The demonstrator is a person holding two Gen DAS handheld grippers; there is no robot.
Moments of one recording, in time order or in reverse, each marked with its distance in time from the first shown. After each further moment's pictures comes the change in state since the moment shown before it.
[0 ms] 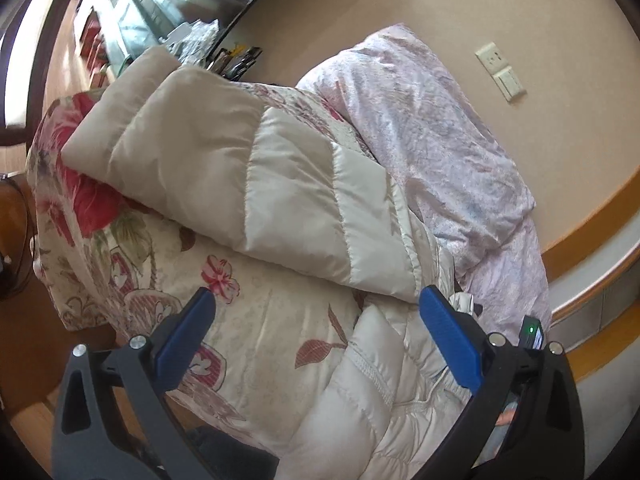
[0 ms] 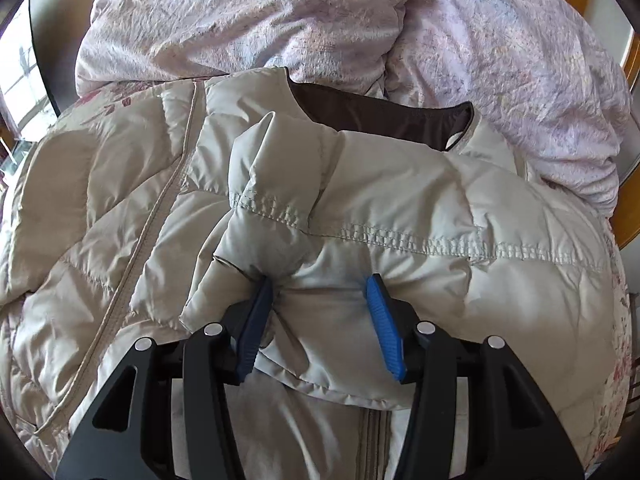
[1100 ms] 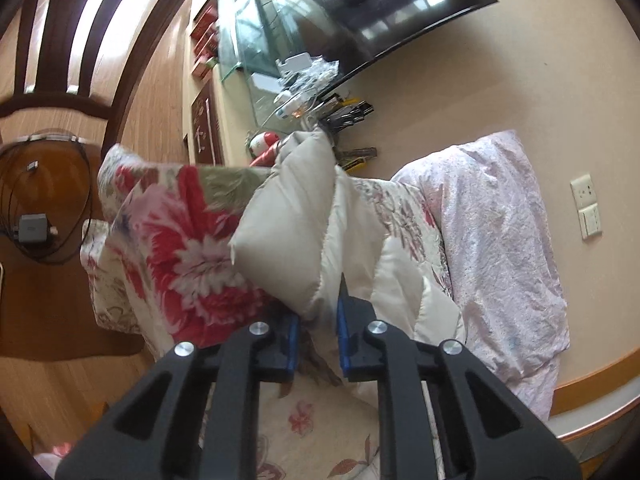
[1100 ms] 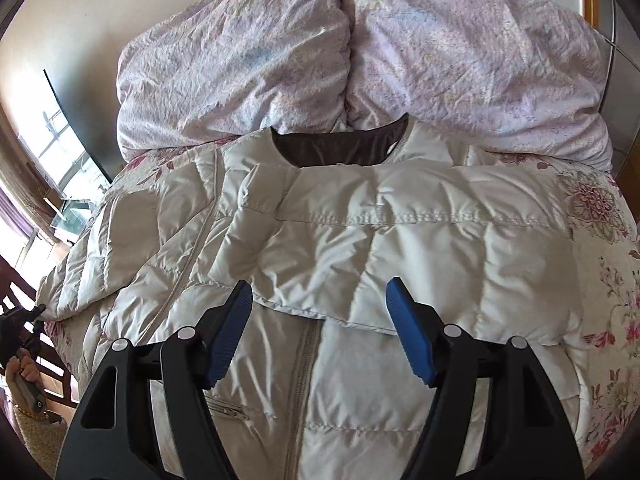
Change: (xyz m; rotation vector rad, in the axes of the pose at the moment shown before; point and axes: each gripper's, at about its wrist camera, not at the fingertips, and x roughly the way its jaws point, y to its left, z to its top) left arm -0.020 0.041 0.090 -0.280 -0.168 0.213; right arm -0.095 -0.091 -0.031 0.151 -0.110 0.179
